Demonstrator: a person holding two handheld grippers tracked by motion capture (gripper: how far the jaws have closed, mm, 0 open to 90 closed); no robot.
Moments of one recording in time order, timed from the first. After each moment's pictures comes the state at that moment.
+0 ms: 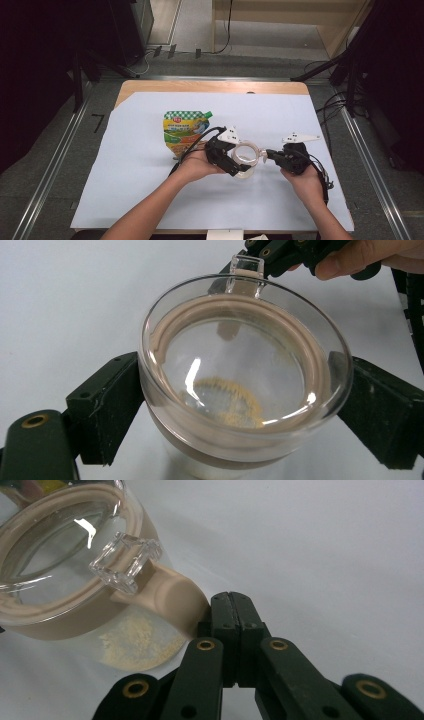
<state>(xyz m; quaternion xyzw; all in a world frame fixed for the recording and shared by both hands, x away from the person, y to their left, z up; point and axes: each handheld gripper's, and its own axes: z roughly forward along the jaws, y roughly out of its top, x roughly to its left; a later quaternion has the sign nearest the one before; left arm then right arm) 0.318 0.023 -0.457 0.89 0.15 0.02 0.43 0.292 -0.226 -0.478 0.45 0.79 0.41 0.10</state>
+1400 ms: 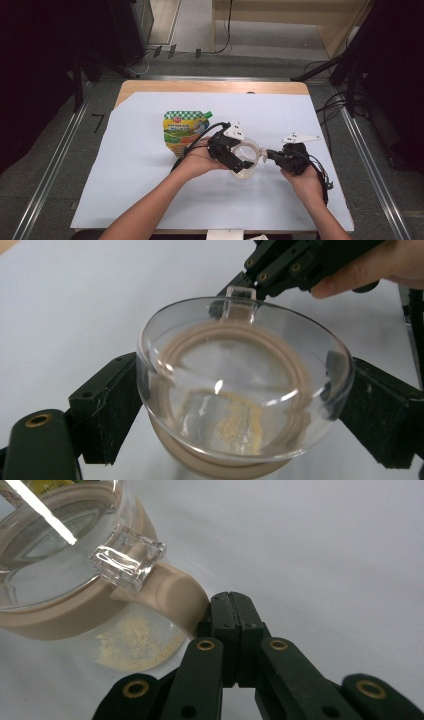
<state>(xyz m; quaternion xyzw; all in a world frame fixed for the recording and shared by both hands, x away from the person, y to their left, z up) 0.316 0.013 -0.427 0.90 0.15 0.03 0.41 0.292 -0.225 -0.479 0.45 0.79 0.40 0.10</state>
